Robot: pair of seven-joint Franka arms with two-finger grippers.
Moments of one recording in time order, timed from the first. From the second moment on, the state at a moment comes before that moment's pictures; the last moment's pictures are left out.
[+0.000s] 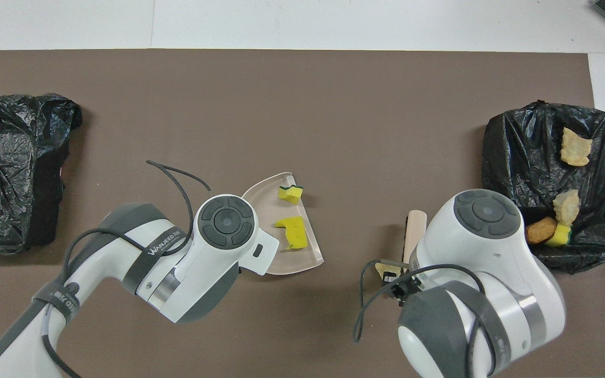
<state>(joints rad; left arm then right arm) -0.15 0.11 -0.48 -2.09 0.20 2.02 0.59 0.33 -0.17 0.08 -2.22 0.15 1.65 0.67</state>
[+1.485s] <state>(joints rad) -0.15 0.06 -0.50 -2.17 0.20 2.04 0.68 0.56 -0.04 0.10 -2.30 0.35 2.10 0.46</state>
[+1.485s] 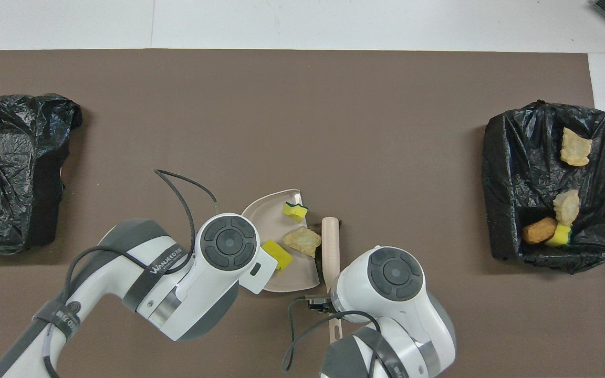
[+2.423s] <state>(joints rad) -0.15 0.06 -0.47 -2.17 0.20 2.05 0.78 0.52 -0.13 0.08 -2.20 0.32 1.76 0.28</state>
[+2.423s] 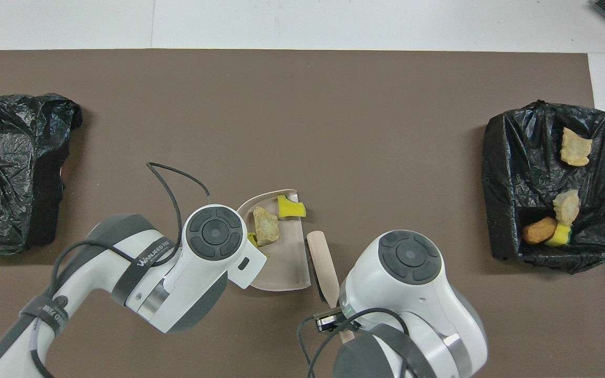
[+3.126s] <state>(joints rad) -0.14 0.06 -0.37 -2.13 0.20 2.05 0.90 0.48 -0.25 0.10 -2.24 0.20 1.69 0.28</state>
